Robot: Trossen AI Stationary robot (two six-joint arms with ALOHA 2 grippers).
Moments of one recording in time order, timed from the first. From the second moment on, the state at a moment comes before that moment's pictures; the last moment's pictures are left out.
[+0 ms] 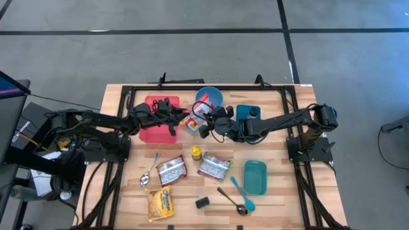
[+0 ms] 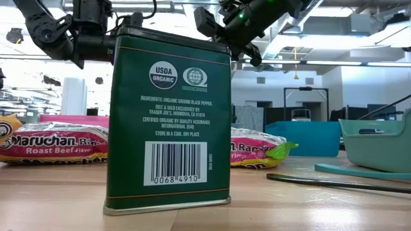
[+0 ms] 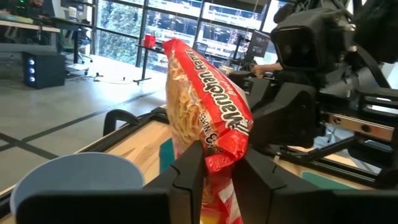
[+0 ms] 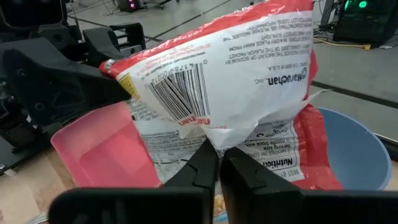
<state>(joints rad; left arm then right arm) 0.31 1.28 0.35 1.00 0.05 -0.21 0.05 1.71 1.16 0.06 0.75 0.52</state>
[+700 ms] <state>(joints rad) 0.32 1.28 0.35 0.99 0.02 -0.21 0.07 1.64 1.16 -0.11 0.76 0.46</state>
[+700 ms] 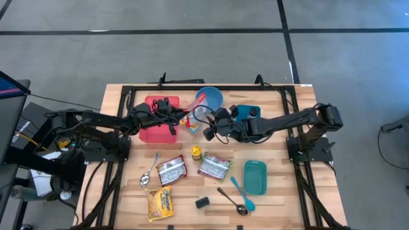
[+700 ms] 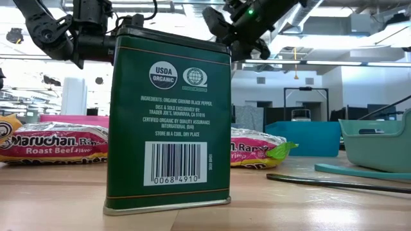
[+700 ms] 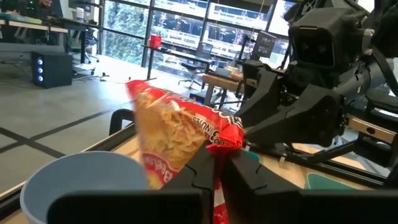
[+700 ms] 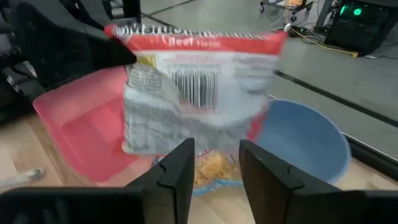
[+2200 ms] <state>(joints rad) 0.60 0.81 0.35 0.22 -0.30 -0.03 0.13 1.58 1.16 -0.37 0.98 0.47</state>
